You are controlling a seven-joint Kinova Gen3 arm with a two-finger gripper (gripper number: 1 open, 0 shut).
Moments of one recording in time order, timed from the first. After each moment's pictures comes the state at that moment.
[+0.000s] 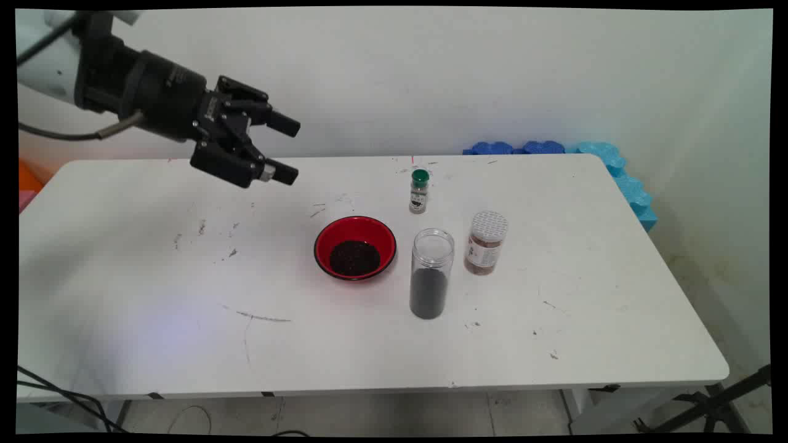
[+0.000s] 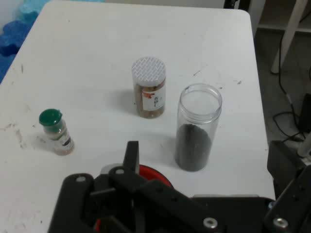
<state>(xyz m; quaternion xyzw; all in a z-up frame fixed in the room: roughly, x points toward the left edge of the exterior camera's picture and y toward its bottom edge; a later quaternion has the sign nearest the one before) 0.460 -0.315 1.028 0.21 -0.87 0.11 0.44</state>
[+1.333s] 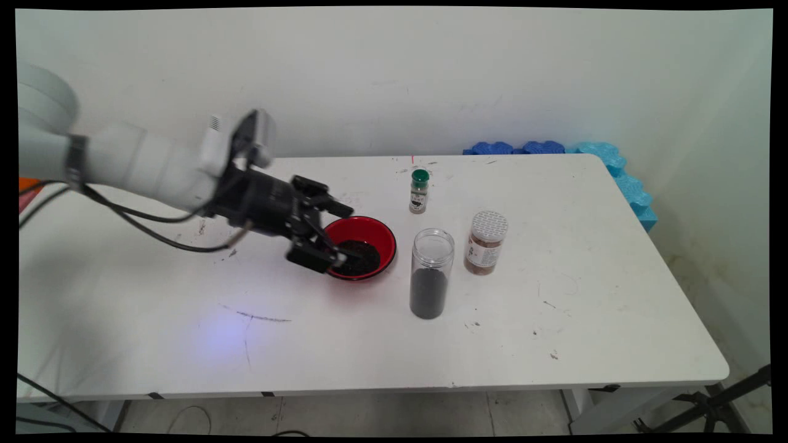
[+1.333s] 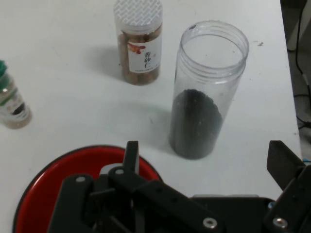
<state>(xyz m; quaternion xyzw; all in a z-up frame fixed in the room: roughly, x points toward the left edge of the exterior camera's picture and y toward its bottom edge) 0.390 -0.330 0.889 0.24 -0.87 0.10 0.41</state>
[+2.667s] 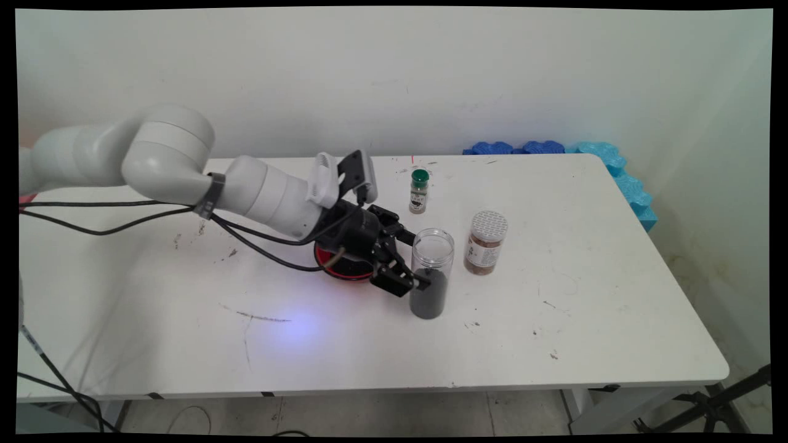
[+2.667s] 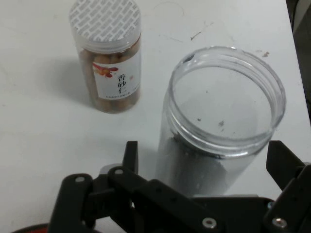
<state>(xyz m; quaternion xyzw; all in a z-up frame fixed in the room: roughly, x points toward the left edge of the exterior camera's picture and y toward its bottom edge) 0.299 -0.377 0.833 0.23 -0.88 0.08 0.41</state>
